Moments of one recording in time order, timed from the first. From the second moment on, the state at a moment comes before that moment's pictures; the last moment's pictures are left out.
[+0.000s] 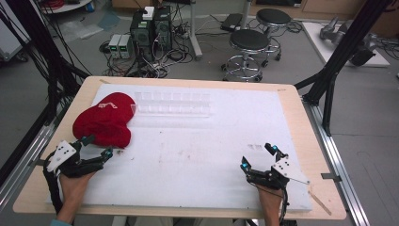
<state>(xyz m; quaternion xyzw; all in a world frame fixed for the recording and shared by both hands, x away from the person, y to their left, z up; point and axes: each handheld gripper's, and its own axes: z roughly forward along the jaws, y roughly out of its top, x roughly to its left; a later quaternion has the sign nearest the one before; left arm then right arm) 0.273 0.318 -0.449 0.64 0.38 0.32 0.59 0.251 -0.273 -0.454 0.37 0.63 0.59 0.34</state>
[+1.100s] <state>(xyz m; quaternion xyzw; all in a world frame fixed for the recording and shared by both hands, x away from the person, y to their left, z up) 0.309 0.361 -0.392 0.67 0.48 0.28 0.49 0.252 -0.271 -0.453 0.37 0.64 0.59 0.34</state>
